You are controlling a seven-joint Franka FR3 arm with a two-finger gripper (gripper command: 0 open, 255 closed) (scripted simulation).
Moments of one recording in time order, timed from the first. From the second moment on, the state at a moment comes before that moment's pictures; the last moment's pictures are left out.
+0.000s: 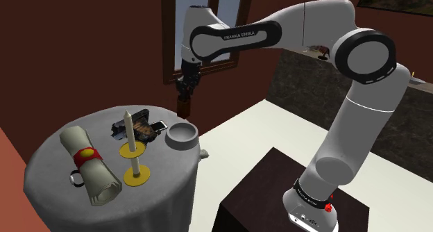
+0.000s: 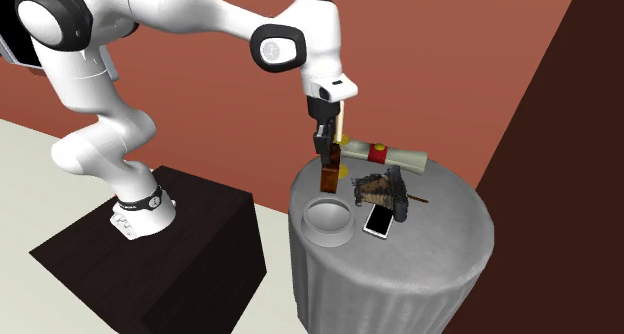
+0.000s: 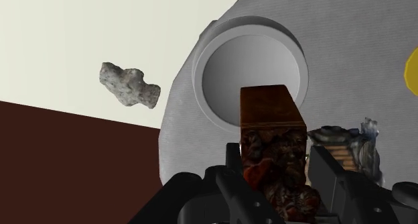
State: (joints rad) arm 0.00 0.10 0.30 -1.82 -0.07 2.02 0.19
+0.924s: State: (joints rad) arm 0.00 0.15 0.29 -1.95 -0.09 2.19 0.21
